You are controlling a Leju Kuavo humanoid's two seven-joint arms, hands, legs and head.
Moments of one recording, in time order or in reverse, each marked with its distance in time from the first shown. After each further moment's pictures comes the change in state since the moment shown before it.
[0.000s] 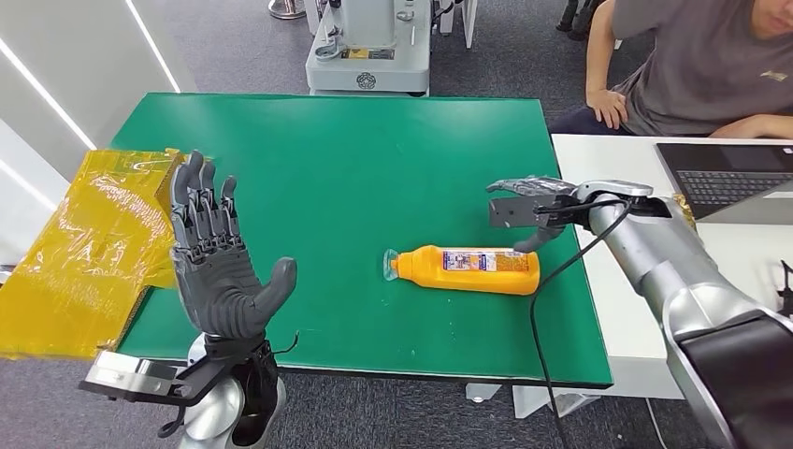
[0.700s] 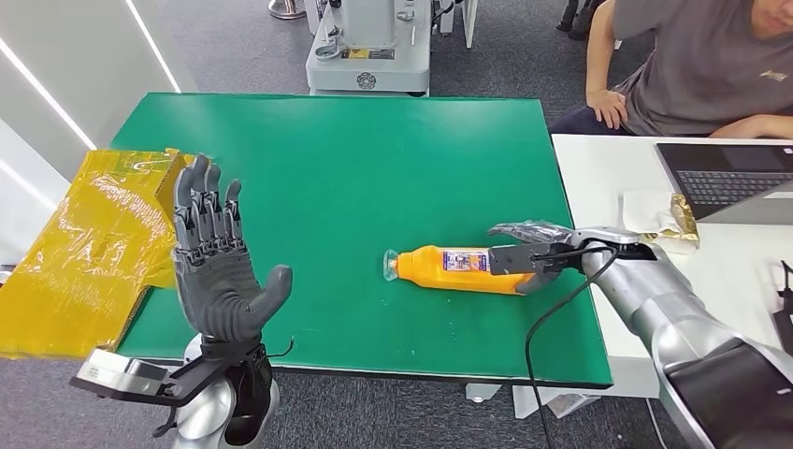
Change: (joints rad) left arm 0.018 -0.009 0.050 0.000 0.019 -0.112 0.000; right arm 0.118 -0.013 0.084 0.057 -0.030 -0.120 -0.033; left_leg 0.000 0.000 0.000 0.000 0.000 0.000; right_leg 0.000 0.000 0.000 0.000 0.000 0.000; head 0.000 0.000
